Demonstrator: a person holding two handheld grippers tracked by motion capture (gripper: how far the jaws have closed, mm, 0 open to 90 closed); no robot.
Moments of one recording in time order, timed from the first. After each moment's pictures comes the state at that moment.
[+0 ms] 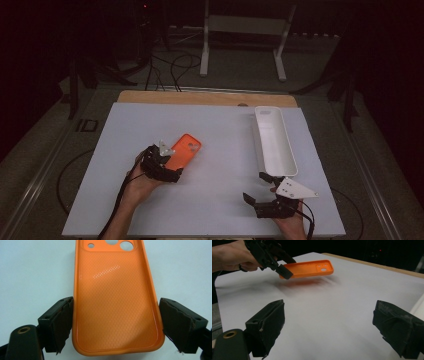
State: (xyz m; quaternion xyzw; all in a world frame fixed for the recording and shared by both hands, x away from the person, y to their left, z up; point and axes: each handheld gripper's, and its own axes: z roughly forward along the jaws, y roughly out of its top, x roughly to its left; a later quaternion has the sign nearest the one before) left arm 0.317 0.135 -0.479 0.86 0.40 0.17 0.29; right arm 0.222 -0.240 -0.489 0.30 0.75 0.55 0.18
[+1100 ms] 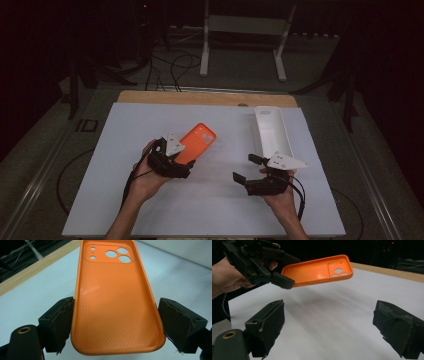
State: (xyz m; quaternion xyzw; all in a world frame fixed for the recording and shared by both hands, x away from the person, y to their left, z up) left arm 0.301 0.106 -0.425 0.85 0.33 0.22 0.35; right arm 0.266 -0.212 -0.446 0.32 0.75 0.57 0.12
